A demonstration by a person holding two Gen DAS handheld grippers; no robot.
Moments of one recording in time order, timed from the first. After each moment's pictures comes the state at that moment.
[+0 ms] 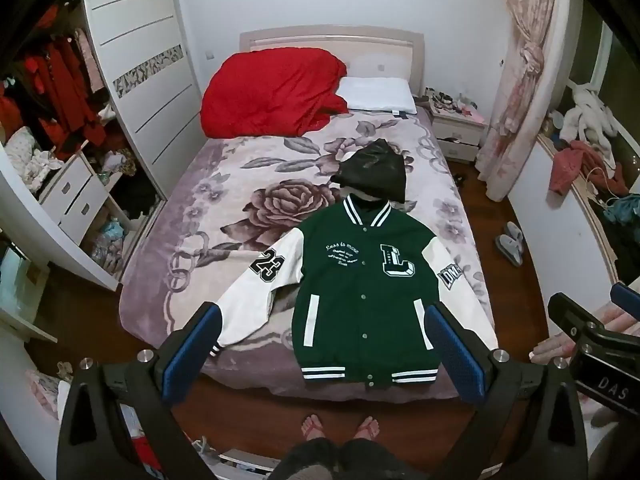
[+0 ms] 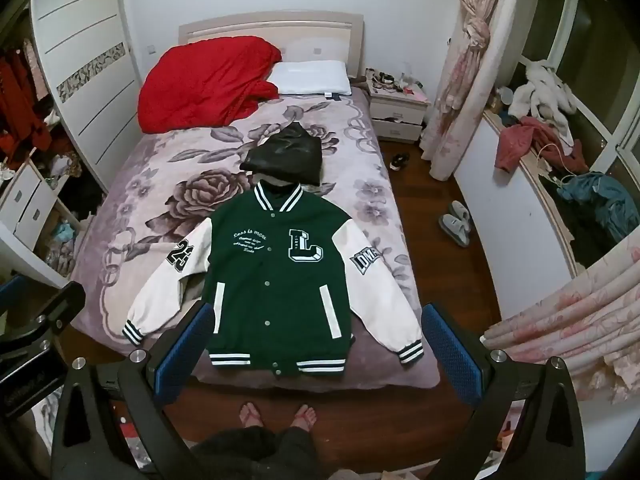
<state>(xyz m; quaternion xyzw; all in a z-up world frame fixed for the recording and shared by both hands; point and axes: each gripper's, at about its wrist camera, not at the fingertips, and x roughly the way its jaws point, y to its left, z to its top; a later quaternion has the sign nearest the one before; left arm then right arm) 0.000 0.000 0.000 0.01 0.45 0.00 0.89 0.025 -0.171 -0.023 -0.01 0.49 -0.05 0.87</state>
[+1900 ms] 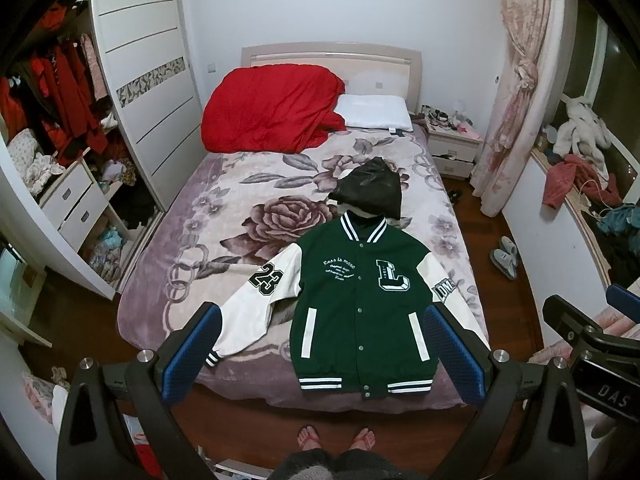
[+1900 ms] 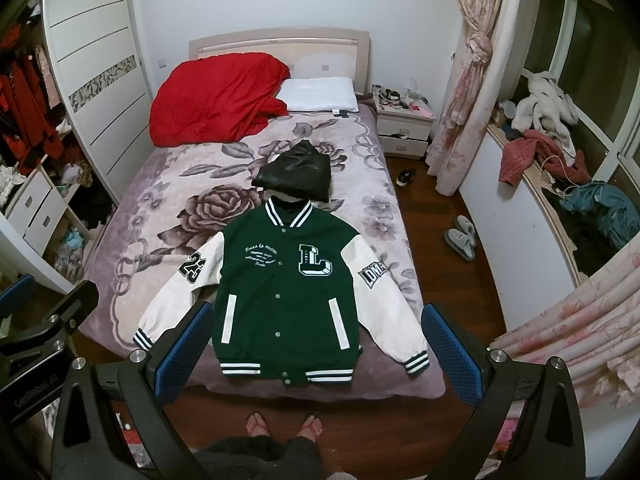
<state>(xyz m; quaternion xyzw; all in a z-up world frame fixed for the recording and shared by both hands) 0.008 0.006 0.038 0.00 0.44 0.00 0.90 0.018 -0.151 0.020 -0.01 0.47 -0.04 0.88</state>
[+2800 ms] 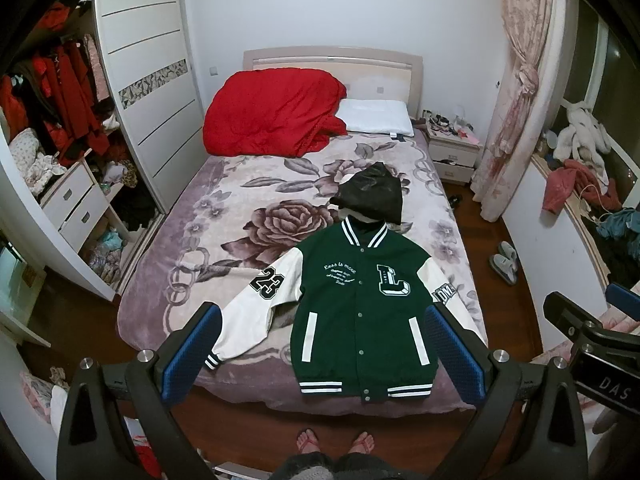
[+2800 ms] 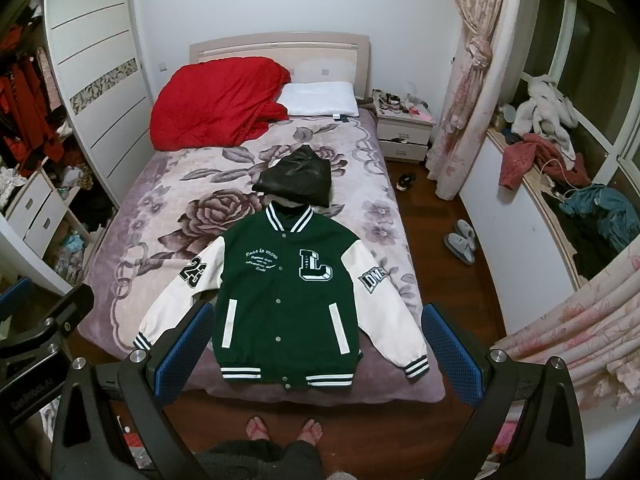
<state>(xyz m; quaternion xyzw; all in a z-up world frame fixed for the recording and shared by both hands) 0.013 0.004 0.044 0.00 0.43 0.00 0.90 0.021 -0.151 0.033 -0.01 0.47 -0.04 0.88</state>
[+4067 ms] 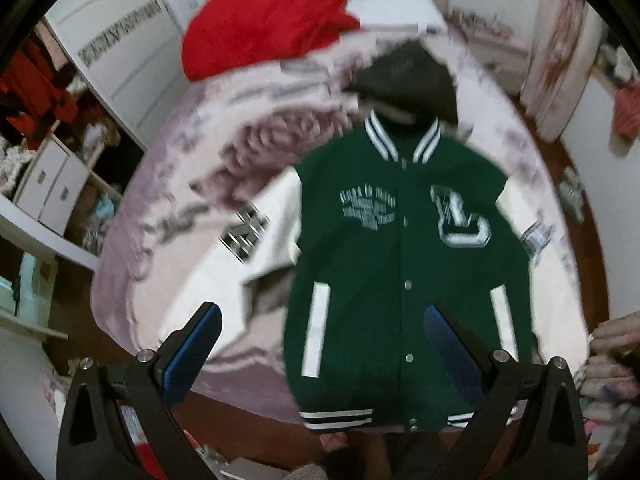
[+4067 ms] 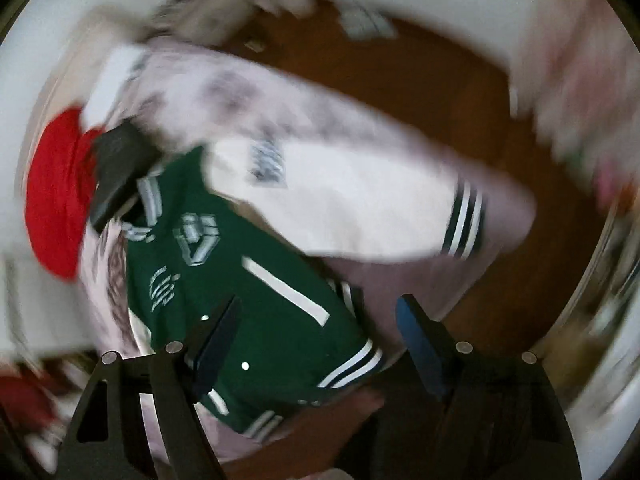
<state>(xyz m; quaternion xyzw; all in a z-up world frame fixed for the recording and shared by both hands) 0.191 -0.057 -0.303 0.06 0.56 0.05 0.83 0.045 -0.467 -0.475 0.48 0.56 -0.24 0.63</state>
